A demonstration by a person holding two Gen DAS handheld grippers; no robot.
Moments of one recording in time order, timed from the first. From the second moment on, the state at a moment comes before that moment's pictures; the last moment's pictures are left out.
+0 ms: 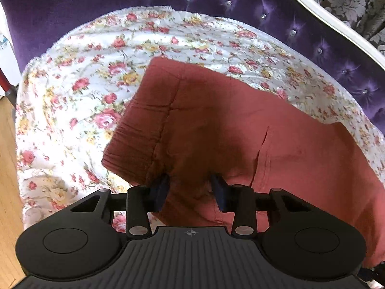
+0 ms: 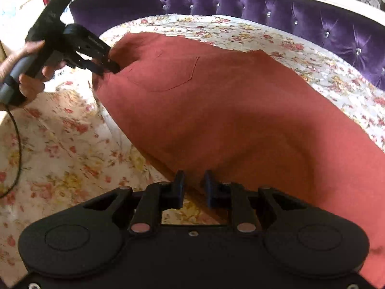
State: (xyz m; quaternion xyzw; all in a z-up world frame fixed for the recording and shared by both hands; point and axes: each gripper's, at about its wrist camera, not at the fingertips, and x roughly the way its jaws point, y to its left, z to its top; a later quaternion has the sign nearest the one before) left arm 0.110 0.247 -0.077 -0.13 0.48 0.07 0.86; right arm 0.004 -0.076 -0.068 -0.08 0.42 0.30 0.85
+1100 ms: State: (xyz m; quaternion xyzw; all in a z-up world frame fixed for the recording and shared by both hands) left arm 0.135 0.104 -0.082 0.01 0.49 -0.04 0.87; right arm 0.193 -0.066 -0.064 -0.06 0.37 0.31 0.87
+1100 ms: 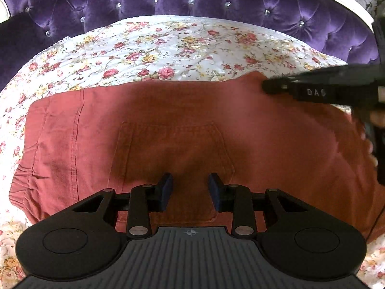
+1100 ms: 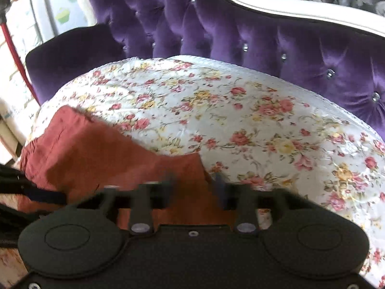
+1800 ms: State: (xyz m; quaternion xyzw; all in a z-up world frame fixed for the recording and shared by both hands) left arm 0.160 0.112 -0.088 0.02 0.46 -0.01 0.89; right arm 0.174 -0.063 -0.062 -0.05 0.36 0.35 0.87
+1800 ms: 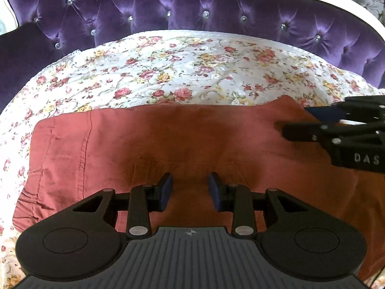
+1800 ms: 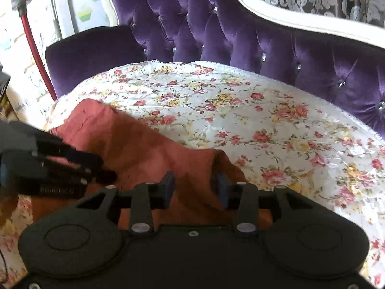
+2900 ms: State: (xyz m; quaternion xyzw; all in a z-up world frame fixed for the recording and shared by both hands) left arm 0.082 0.040 -0.081 0.08 0.47 -0.10 0.87; right arm -0.013 -0.131 -0.052 -0.09 0.37 0.23 0.90
